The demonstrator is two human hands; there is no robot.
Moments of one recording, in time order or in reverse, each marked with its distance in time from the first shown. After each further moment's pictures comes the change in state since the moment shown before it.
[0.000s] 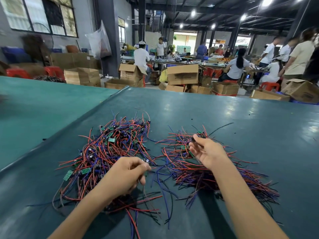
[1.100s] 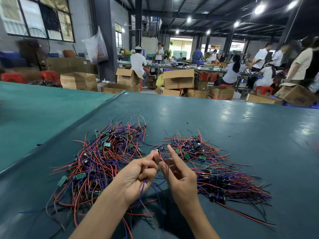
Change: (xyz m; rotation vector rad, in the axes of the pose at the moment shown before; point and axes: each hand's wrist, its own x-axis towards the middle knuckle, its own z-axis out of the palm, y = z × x) left_hand 0.013 0.043 0.040 -1.510 -0.197 -0.479; right_hand -0.068 0.099 0.007 -0.416 -0.255 -0.900
